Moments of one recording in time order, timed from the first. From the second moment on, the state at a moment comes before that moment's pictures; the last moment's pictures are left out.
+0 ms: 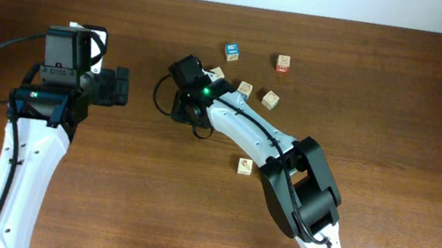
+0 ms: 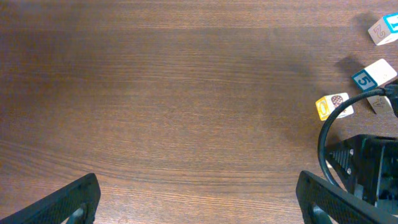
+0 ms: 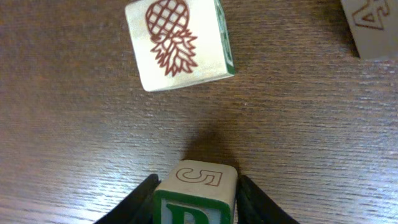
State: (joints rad) left arm 0.02 1.37 1.22 -0.70 -0.13 0.03; right arm 0.71 2.37 1.88 -0.68 -0.01 0.74
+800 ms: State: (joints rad) left arm 0.02 1.37 1.22 -0.71 -0.13 0.03; right arm 0.73 2.36 1.97 -1.36 0.00 0.60
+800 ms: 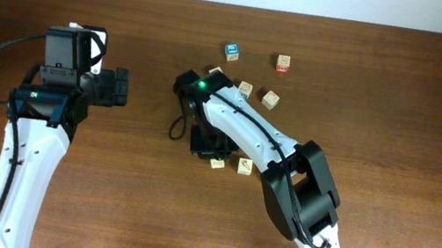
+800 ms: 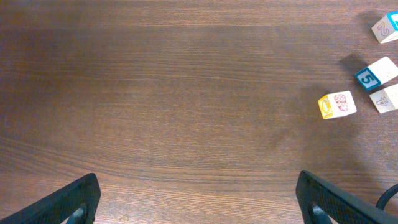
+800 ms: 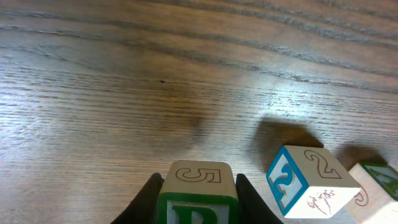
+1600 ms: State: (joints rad) left arm 0.02 1.37 1.22 -0.72 -0.06 0.03; right arm 0.57 1.89 2.39 -1.69 -0.01 0.41
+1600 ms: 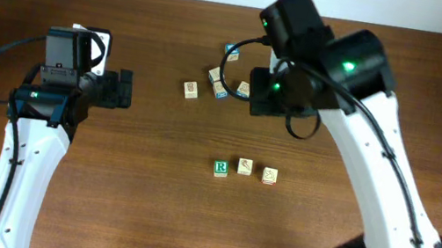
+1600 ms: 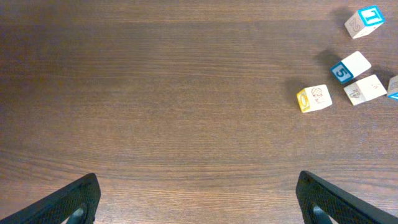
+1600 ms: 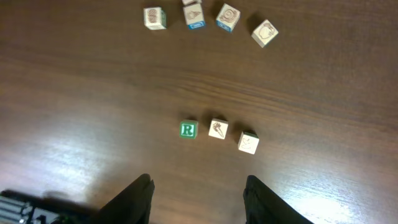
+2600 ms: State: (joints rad) left arm 0.02 1.61 1.22 -0.78 0.10 -0.13; right arm 0.20 1.80 0.99 -0.66 -0.43 0.49
